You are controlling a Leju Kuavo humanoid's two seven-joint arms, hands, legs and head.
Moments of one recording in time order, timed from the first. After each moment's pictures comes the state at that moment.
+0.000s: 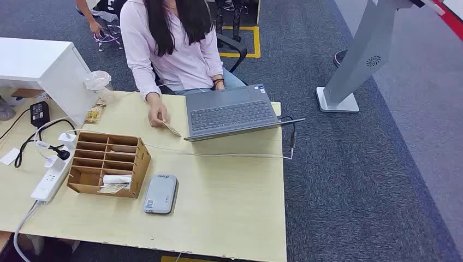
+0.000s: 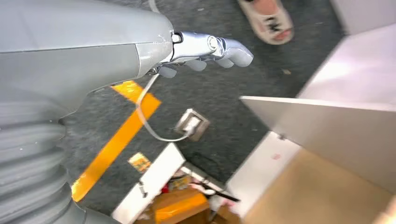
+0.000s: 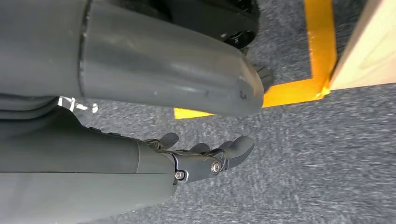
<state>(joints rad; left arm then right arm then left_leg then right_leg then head) 0.16 -0.06 0.40 -0.76 0.30 -0.12 -0.60 -0.04 0.09 0.39 -0.19 -0.72 -0.36 -0.18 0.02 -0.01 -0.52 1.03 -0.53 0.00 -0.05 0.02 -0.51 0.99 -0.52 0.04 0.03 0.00</state>
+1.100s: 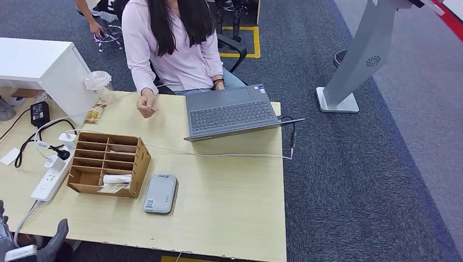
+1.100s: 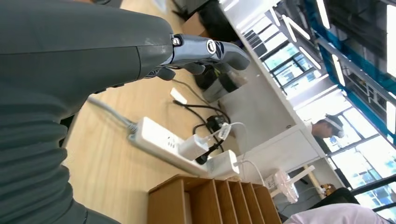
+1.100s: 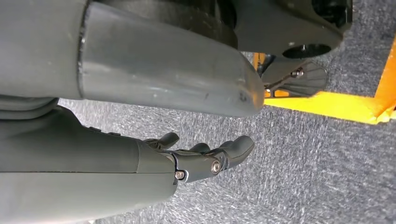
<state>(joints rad) 0.17 -0.06 0.25 -1.53 -0.35 0.34 -0.58 -0.05 0.08 0.64 -0.16 -0.61 -0.33 -0.03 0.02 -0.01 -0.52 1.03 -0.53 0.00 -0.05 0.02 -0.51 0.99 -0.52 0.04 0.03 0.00</state>
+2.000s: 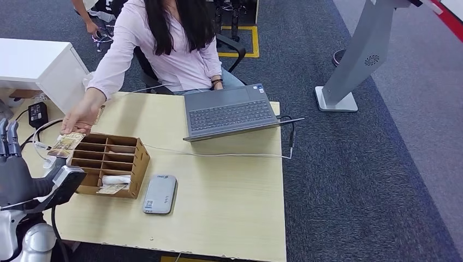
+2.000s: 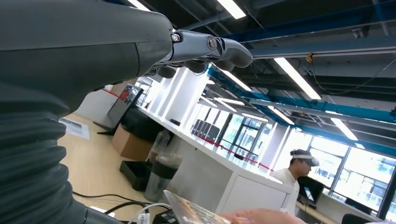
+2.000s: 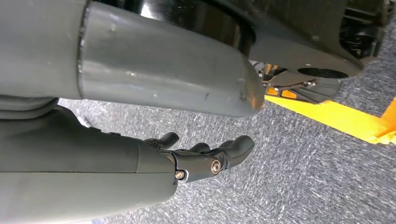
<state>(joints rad) -0.24 0.11 0.07 -1.39 -1.04 0.53 -0.25 -0.06 0.08 0.79 -0.15 -0.54 -0.30 0.01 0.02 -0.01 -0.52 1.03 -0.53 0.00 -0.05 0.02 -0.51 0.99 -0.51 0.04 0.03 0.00</state>
